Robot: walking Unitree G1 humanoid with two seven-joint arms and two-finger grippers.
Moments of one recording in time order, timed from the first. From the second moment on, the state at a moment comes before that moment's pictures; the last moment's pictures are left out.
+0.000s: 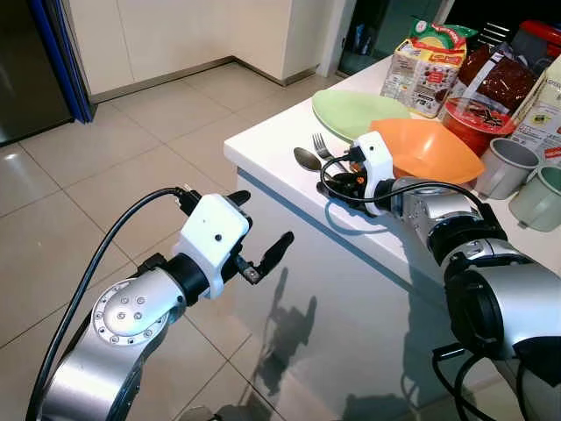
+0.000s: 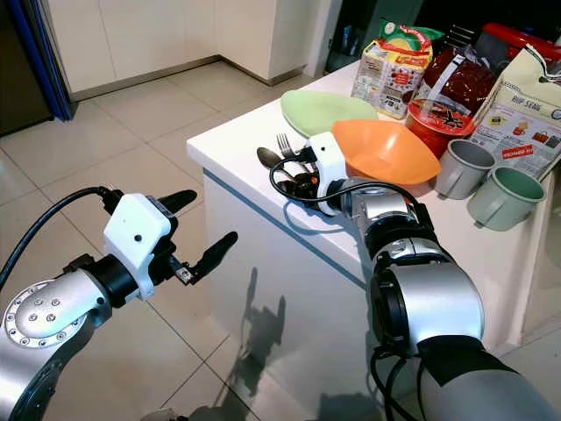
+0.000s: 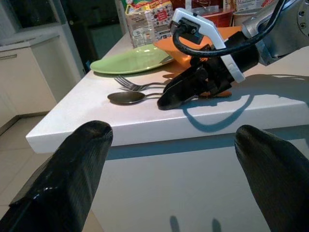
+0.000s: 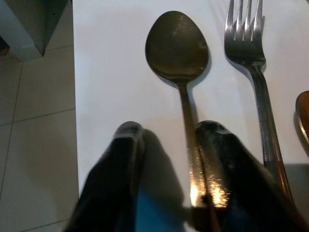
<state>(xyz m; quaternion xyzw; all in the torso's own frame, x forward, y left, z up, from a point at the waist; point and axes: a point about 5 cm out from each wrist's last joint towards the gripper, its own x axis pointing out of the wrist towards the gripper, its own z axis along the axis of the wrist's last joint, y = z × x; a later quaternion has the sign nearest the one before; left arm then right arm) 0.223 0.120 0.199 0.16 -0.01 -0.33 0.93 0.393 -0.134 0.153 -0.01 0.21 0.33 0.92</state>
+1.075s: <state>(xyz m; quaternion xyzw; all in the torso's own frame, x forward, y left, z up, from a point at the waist) 0.229 0.121 0.200 0.16 -0.02 -0.33 0.93 0.392 -0.129 0.152 0.01 0.21 0.34 0.91</state>
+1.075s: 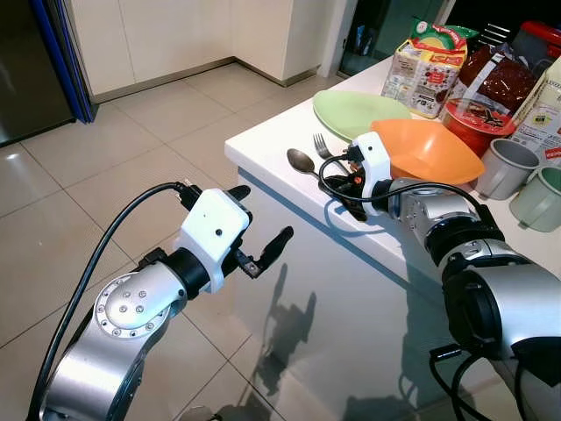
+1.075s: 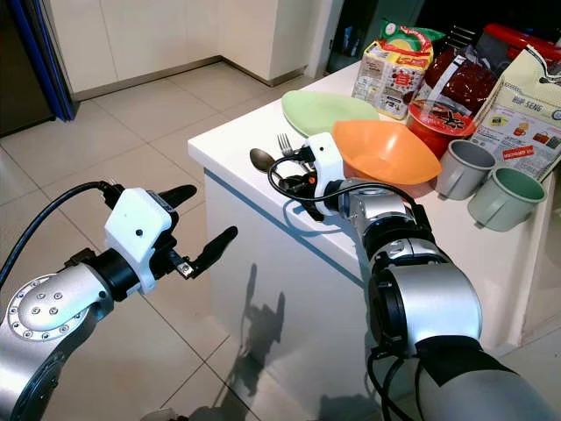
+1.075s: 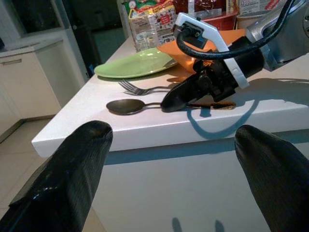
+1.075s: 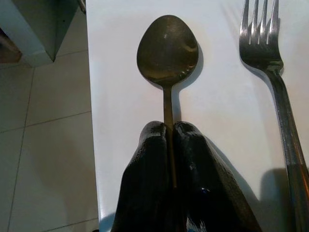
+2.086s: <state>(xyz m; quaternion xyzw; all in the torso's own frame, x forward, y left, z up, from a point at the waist) 0.270 0.125 0.191 0.16 -0.02 -0.20 0.97 0.320 -0.157 0.235 0.24 -0.04 0.32 0.92</state>
